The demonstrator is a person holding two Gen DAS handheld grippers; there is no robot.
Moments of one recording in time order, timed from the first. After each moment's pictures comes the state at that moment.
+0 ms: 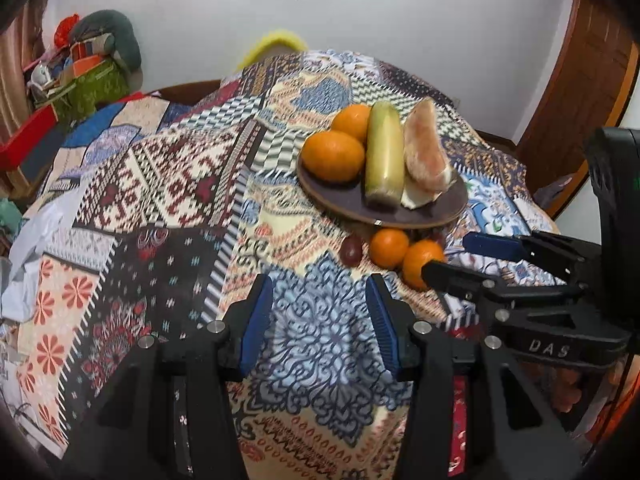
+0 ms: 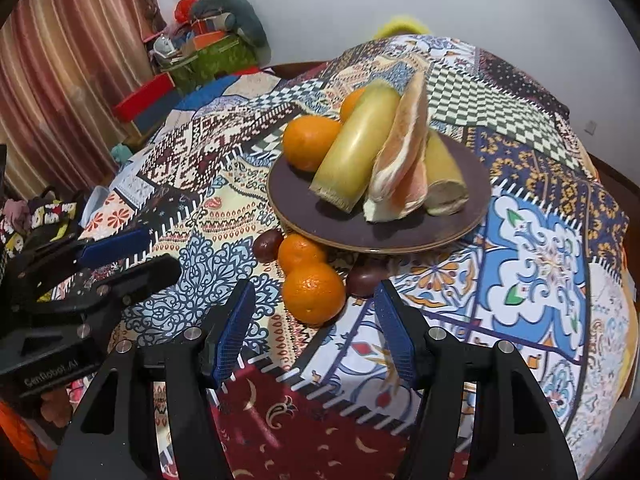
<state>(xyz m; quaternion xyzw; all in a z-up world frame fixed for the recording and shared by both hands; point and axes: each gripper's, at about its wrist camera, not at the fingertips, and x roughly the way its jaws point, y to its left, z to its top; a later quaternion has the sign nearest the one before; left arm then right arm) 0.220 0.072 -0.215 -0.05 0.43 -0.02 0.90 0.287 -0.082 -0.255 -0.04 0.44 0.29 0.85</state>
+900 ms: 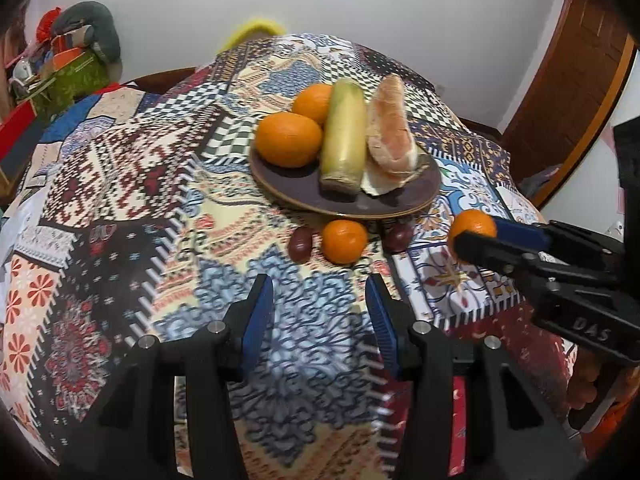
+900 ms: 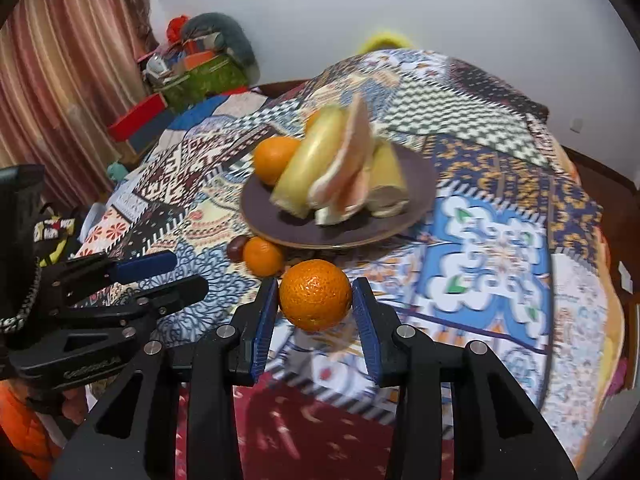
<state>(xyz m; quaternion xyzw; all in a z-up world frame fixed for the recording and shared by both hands) 0.237 0.033 -0.224 -0.06 0.45 -0.06 0.89 0.276 -0.131 -0.238 -0.02 0.41 0.27 0.87</state>
